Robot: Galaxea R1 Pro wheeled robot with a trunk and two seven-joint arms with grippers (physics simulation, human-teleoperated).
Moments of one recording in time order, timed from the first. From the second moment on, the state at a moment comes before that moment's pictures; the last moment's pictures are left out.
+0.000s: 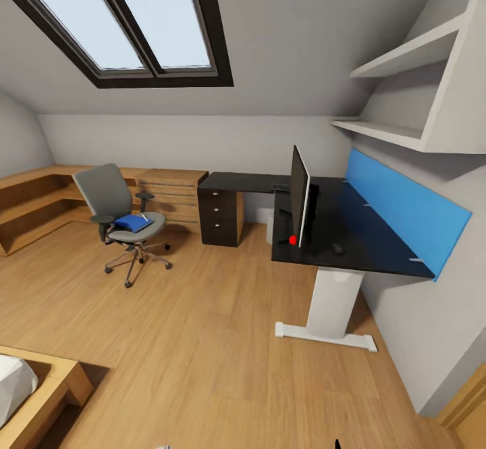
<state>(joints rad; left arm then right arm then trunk) -0.27 -0.04 -0.04 -0.23 0.20 -0.20 0.14 -0.33 -0.02 0.01 -0.02 -0.33 -0.66 -0.01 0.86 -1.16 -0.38</state>
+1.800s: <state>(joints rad) -0.27 -0.08 -0.03 -1.22 0.25 0.45 0.20 -0.56 -0.08 -0.05 -1.23 -0.32 0.52 -0.45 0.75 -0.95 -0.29</state>
